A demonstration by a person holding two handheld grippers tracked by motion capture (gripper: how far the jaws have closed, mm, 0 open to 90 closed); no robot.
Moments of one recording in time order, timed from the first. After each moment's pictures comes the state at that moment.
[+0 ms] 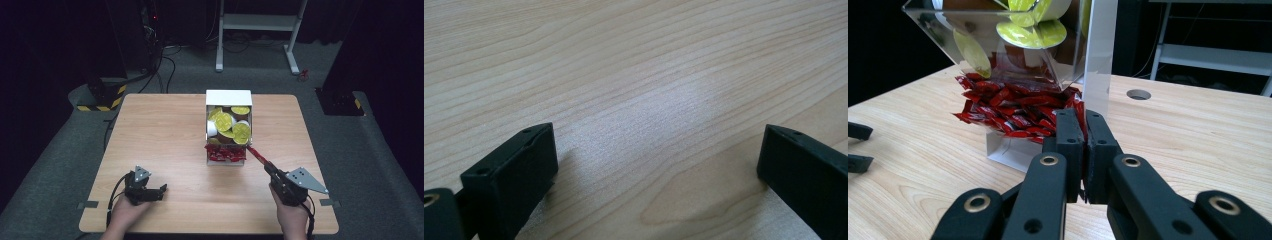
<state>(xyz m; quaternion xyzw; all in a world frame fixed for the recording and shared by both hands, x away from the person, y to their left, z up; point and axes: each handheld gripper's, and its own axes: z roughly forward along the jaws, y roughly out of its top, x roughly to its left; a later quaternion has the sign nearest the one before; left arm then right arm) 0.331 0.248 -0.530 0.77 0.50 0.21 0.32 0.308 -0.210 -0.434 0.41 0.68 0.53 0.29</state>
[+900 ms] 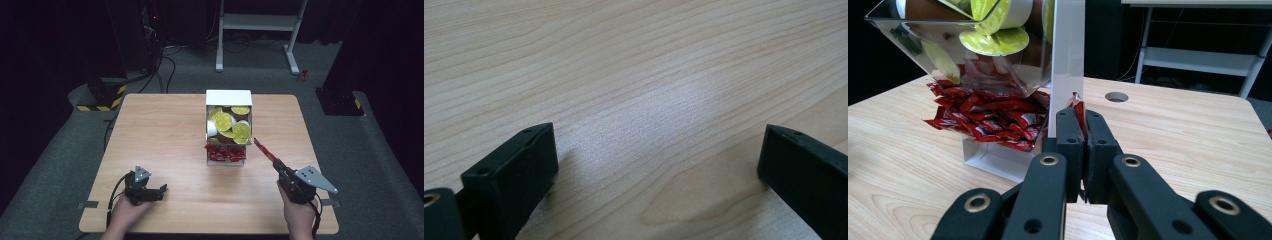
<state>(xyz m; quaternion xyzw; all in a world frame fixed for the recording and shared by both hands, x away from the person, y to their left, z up) 0.331 0.248 -0.530 0.77 0.50 0.22 0.32 0.314 -0.229 -0.433 0.43 0.67 0.53 0.30</state>
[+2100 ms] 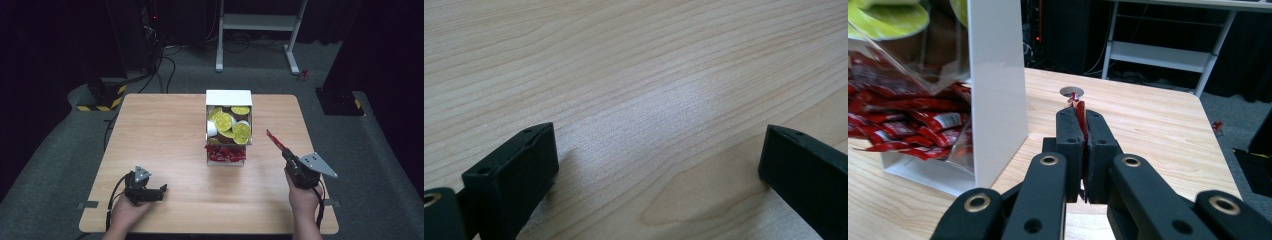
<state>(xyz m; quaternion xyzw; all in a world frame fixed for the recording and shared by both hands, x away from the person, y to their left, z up) 0.331 0.248 -0.531 0.77 0.50 0.22 0.32 0.357 -0.249 -0.444 0.45 0.67 0.48 0.35</state>
